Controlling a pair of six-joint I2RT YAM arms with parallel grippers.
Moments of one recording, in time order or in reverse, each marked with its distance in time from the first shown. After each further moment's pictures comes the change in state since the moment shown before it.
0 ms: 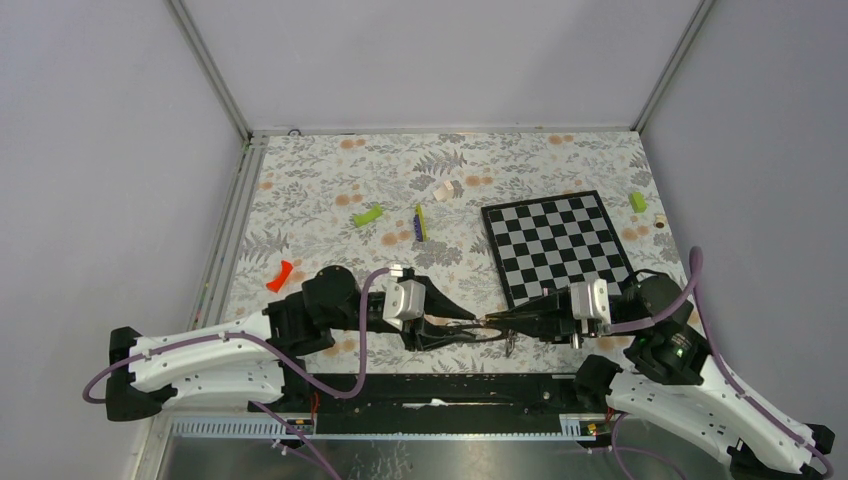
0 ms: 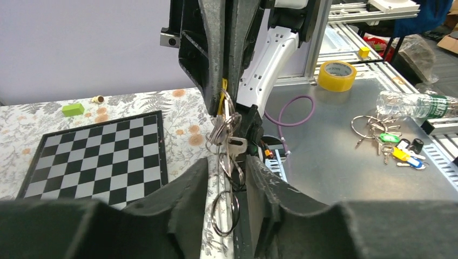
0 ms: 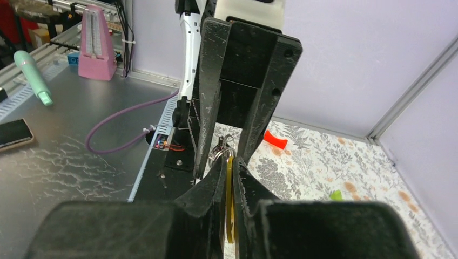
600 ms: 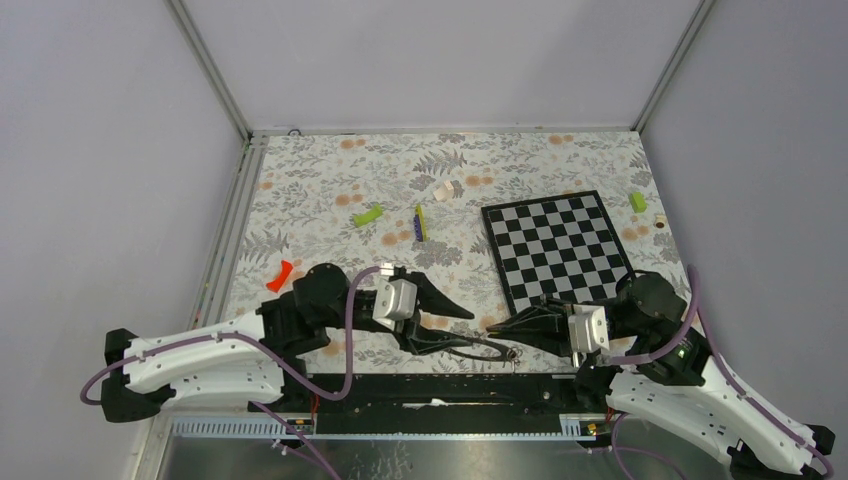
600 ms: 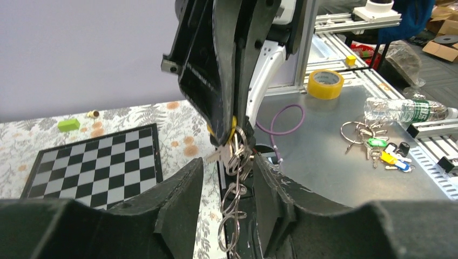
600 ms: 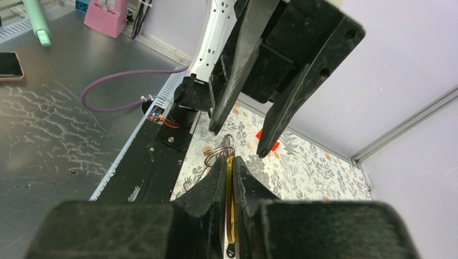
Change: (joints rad) left arm 0.000 -0.019 0.019 -0.007 0.031 -0.014; right arm 0.000 -0.005 0.005 -0.104 -0.134 -0.287
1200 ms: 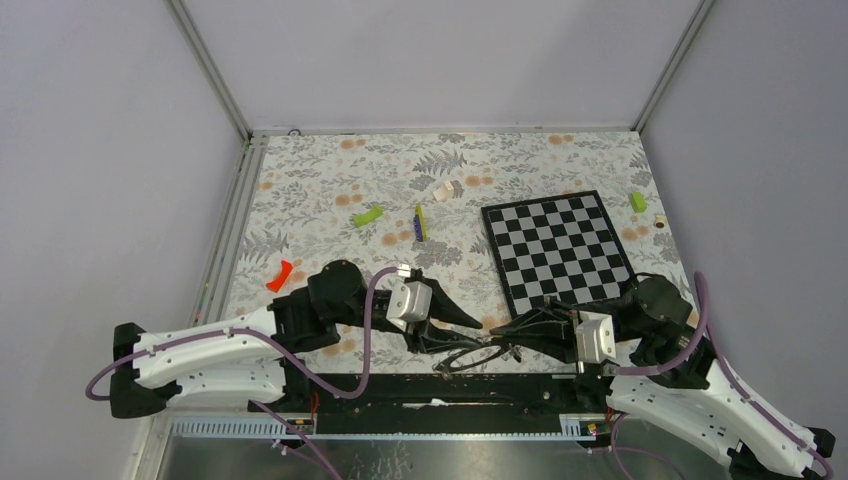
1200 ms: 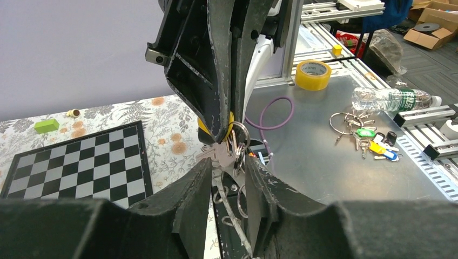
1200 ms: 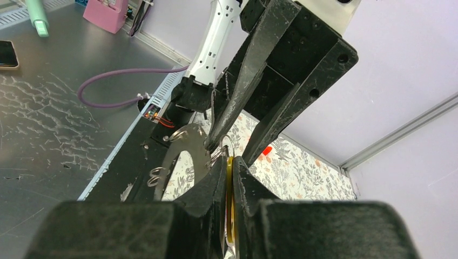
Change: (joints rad) left arm 0.000 0.064 0.037 0.001 0.066 0.000; right arm 0.000 -0.023 0.002 -0.032 -0.023 -0.075
